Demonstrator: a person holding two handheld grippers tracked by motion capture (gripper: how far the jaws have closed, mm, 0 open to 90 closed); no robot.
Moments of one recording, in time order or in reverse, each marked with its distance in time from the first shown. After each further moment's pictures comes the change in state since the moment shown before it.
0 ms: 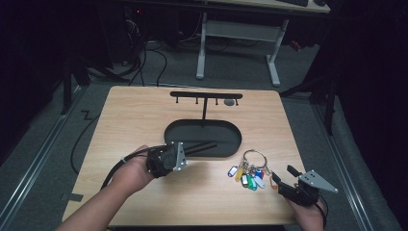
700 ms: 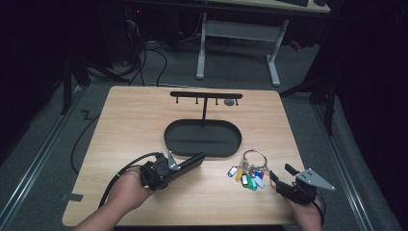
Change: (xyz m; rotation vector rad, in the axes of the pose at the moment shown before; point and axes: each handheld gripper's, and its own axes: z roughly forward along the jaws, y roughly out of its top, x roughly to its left) left arm -0.022 -0.025 0.000 0.125 -0.250 -0.338; right arm 0.004 0.003 0.006 0.002 0.008 0.000
